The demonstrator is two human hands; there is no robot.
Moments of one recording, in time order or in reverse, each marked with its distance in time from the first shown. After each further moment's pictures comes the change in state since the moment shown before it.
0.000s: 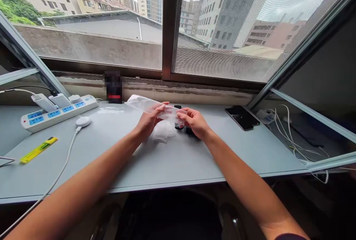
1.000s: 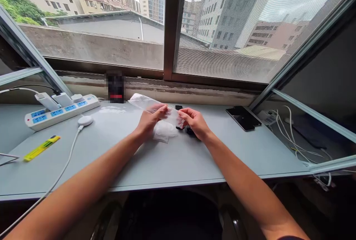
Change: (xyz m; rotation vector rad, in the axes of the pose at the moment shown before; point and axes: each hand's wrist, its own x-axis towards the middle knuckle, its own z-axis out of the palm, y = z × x) left_hand 0.005 -0.008 -0.003 0.074 0.106 0.056; right_hand -0.005 0.000 0.004 -0.101 0.010 -0.088
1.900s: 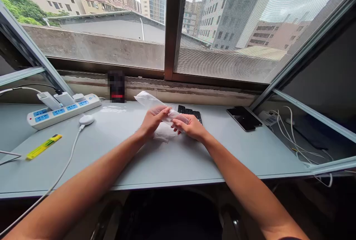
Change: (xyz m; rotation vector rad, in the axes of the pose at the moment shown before) left_hand -0.006 -0.005 0.003 0.048 -0.076 0.052; right_hand -0.004 0.007 0.005 -0.148 -0.247 0.034
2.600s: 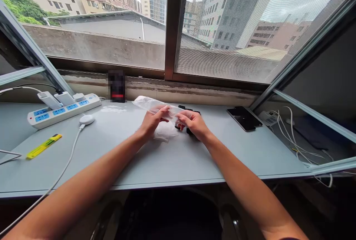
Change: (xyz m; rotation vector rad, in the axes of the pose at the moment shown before) left_hand -0.002 0.005 0.003 -0.014 0.035 -0.018; right_hand 0.000 -0.010 0.000 0.069 0.161 -0.063
